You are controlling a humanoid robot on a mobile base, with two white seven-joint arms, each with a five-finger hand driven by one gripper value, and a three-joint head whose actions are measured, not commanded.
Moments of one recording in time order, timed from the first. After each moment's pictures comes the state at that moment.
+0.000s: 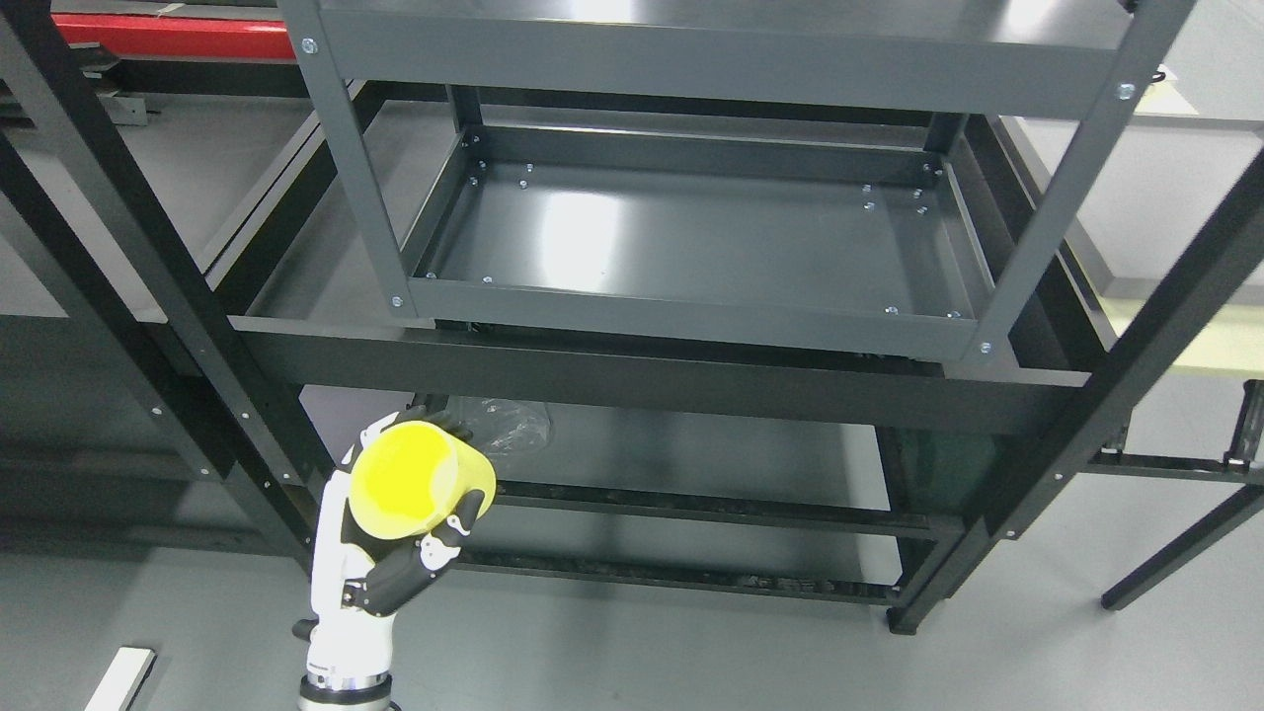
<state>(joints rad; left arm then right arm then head) 0.08 0.00 -0.10 -1.76 0.39 -0.59 -0.18 0.00 0.00 0.00 -0.24 0.00 0.09 -0.12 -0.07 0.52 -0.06</state>
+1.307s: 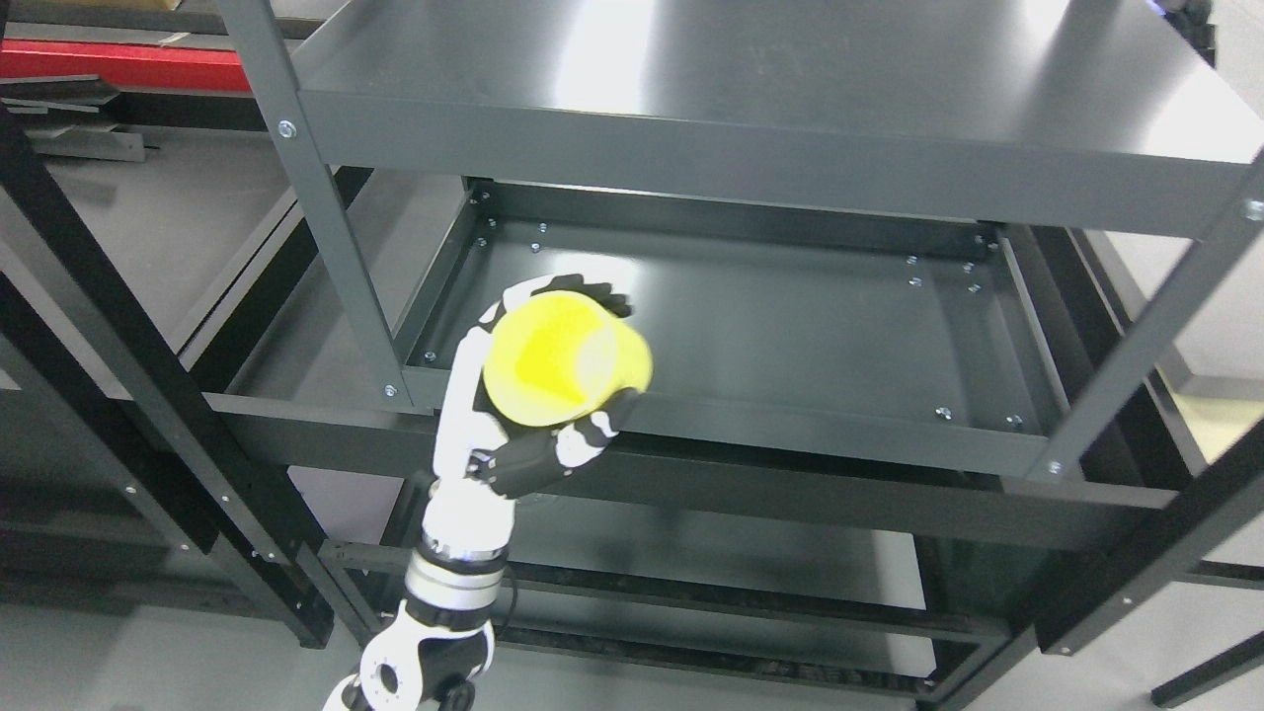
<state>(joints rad) -0.28 0.00 -0.36 -1.76 0.39 -0.53 -0.18 0.00 0.00 0.00 -0.24 0.00 0.09 -0.12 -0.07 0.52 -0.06</state>
